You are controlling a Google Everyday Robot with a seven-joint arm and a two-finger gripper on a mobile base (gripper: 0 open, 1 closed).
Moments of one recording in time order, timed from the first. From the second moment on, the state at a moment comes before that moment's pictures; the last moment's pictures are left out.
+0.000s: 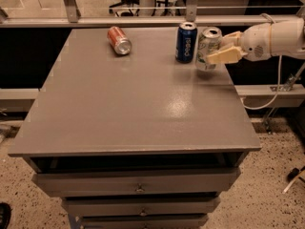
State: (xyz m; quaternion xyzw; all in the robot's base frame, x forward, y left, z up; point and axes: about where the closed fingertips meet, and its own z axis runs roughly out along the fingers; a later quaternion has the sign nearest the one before) arm 0.679 -0.211 0.908 -0.46 0.70 0.23 0.49
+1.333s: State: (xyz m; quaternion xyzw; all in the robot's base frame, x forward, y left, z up) arm 0.731 -0.214 0.892 -0.43 0.72 0.25 0.48
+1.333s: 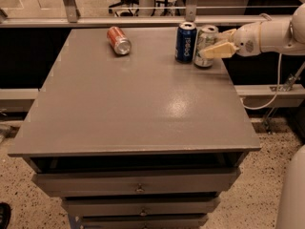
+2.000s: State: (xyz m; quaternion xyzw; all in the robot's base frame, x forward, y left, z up) arm 0.716 -0.220 0.888 -0.42 0.73 0.25 0.48
